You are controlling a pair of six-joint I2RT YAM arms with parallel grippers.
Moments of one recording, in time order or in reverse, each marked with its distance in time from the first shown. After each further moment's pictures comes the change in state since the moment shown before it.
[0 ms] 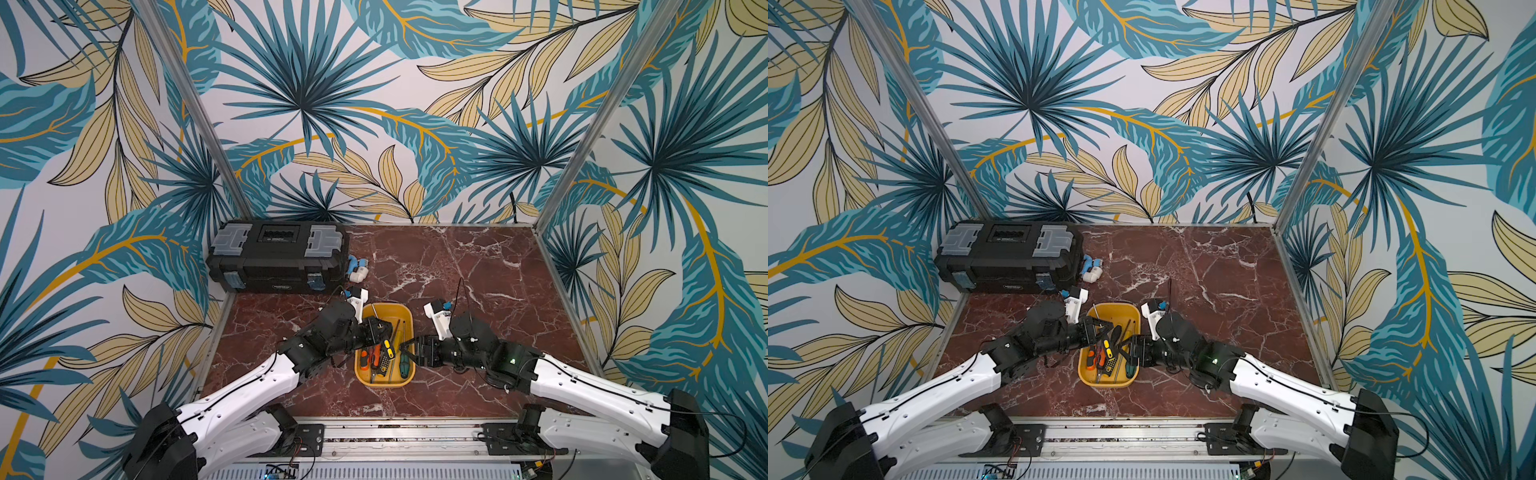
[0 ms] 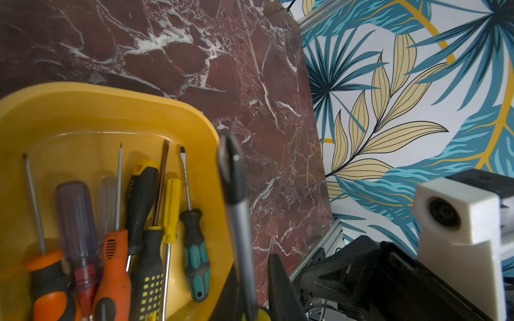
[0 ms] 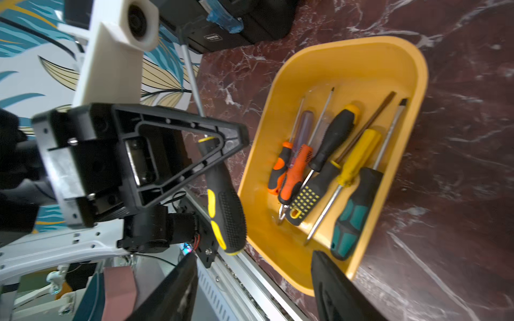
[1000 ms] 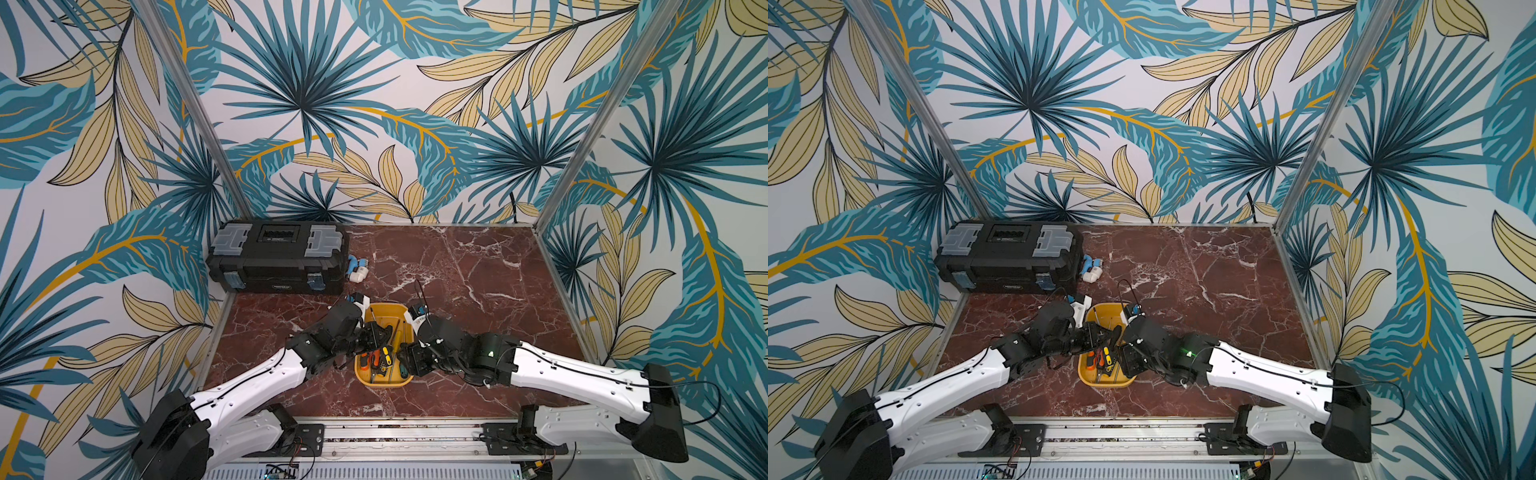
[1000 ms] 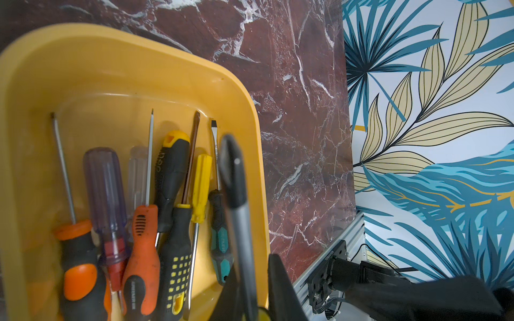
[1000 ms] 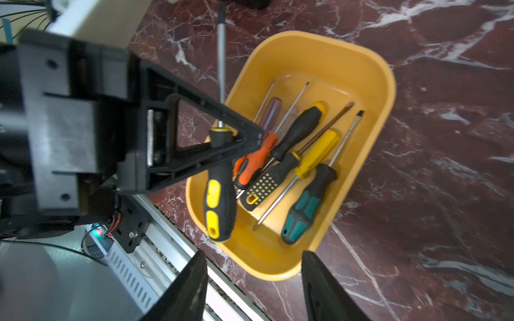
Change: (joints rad) left arm 0.000 0.071 0.001 -0.057 0.010 -0.002; right arm 0.169 0.213 0.237 -0.260 0.197 -0.205
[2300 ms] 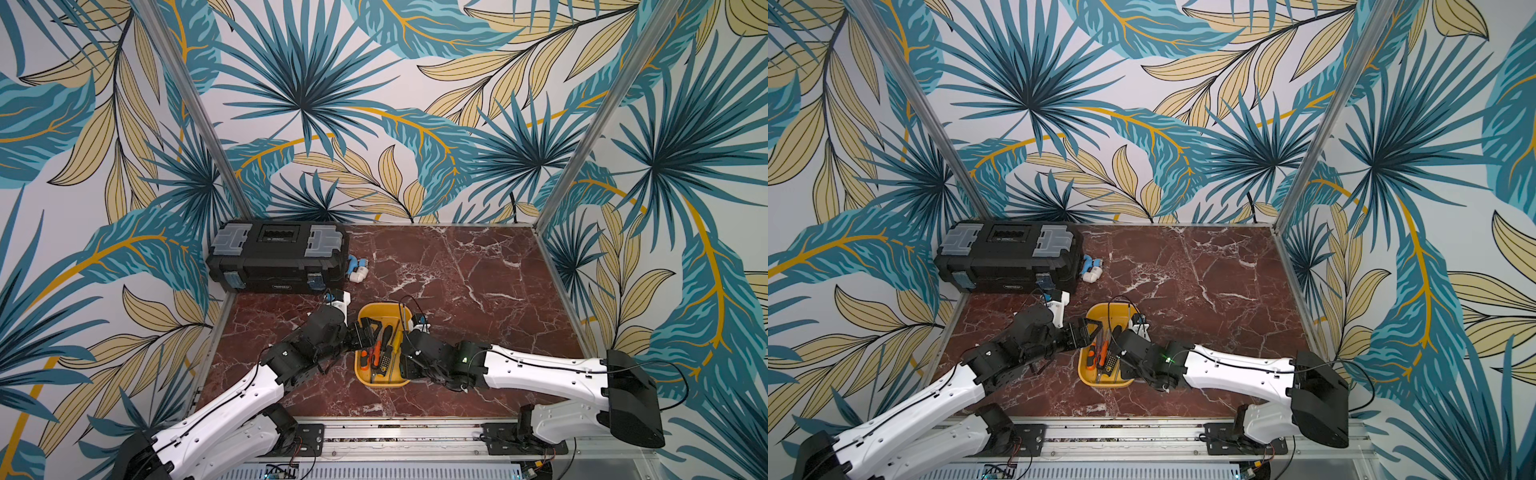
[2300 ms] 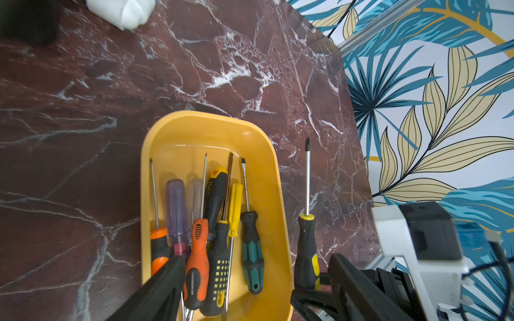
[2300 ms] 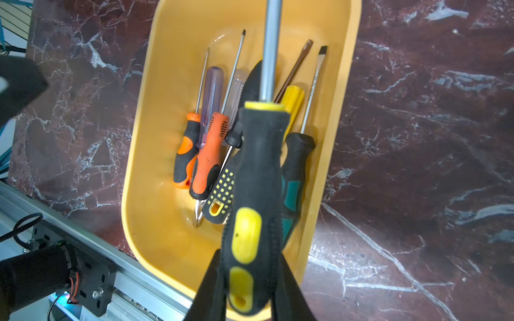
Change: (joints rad) left arm 0.031 -0.238 -0.008 -0.161 -0.194 0.095; right arm 0.014 0.124 -0.080 0.039 0.123 0.319
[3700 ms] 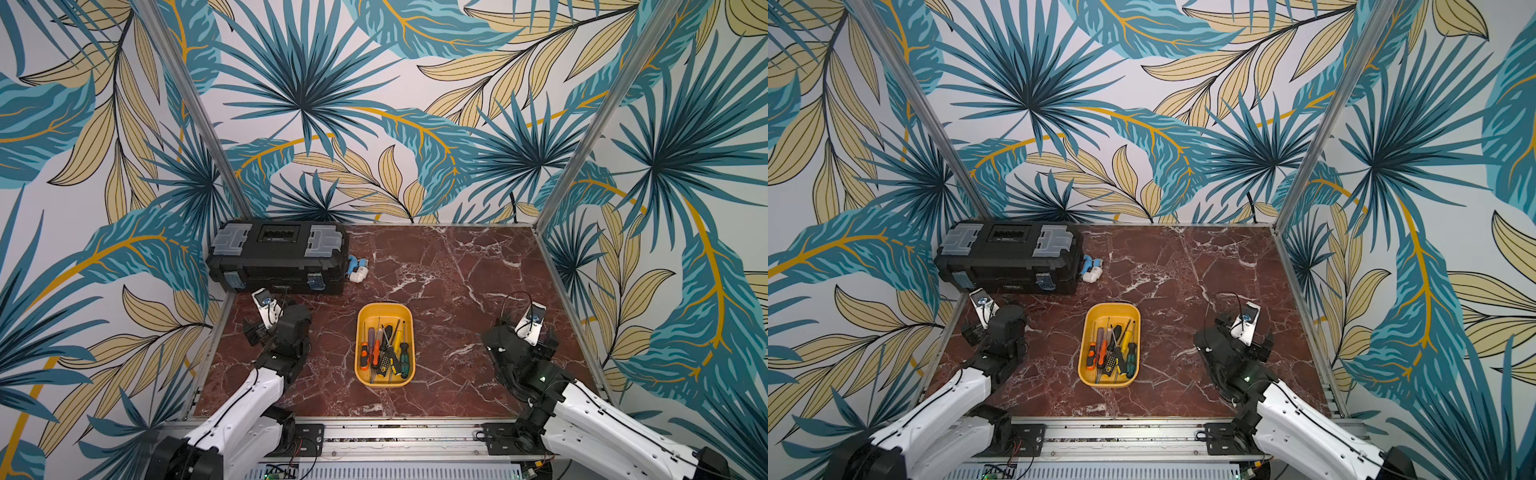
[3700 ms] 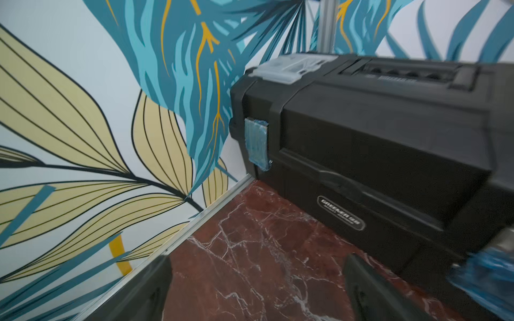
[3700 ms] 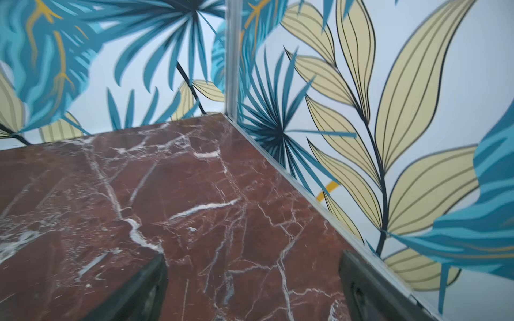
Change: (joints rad) left arm 0.452 0.148 -0.267 0.533 -1.054 0.537; right arm -0.506 -0.649 -0.477 0.164 1.012 -0.429
